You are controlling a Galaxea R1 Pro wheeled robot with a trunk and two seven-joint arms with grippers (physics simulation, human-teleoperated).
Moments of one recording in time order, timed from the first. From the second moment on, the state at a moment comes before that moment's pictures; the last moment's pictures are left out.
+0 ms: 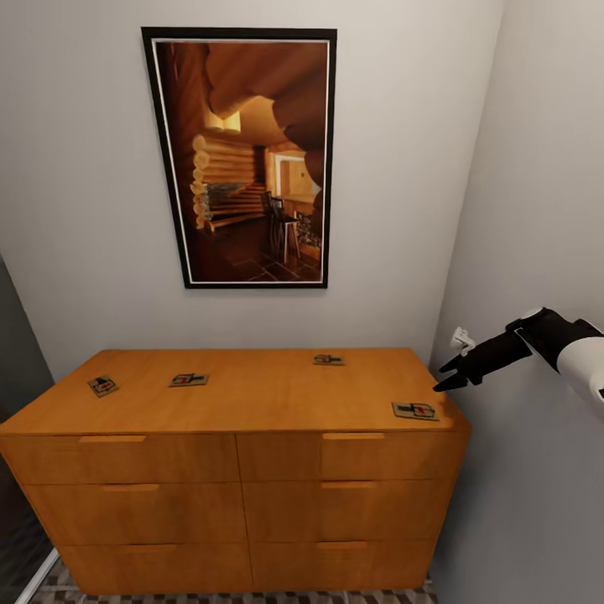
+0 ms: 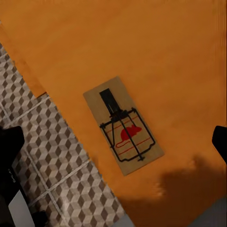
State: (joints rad) left arm -0.30 0.05 -0.12 0.07 0.01 -0.51 -0.02; right arm -1.47 -0.40 0.57 -0.02 0.19 0.16 1.43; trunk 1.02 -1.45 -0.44
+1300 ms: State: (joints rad) left arm -0.30 0.05 -0.12 0.07 0.01 -0.51 -0.02; right arm -1.47 -0.41 0.57 -0.02 0.19 0.17 1.43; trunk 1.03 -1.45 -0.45
